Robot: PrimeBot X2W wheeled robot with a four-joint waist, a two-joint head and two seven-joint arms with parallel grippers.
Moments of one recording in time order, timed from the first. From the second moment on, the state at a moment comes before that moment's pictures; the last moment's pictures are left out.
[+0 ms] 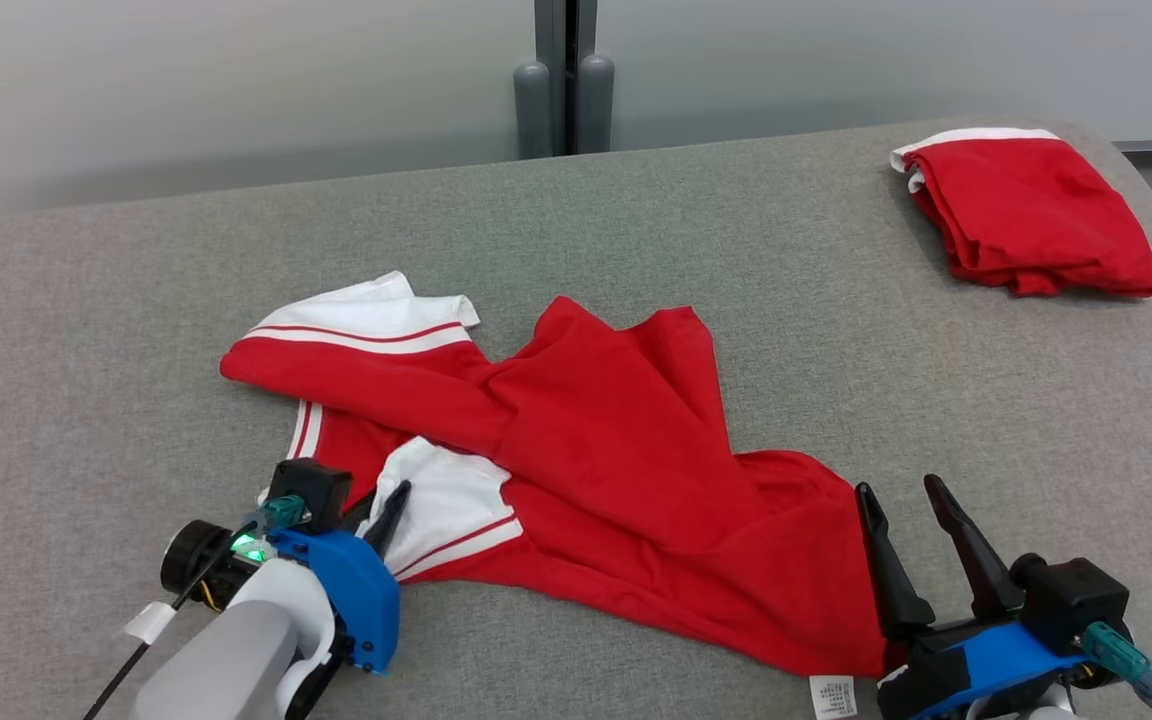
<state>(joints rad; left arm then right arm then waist) -0.54 0.33 -0.89 0.81 -0.71 -0.13 -0.11 -0.07 -0.09 0.10 0.27 0.26 0.13 -0.26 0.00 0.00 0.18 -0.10</state>
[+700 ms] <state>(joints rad) -0.30 0.33 -0.75 0.47 -0.47 -0.03 -0.26 -0.04 -0.09 0.10 0.27 0.27 0.13 -0.26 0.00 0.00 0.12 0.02</state>
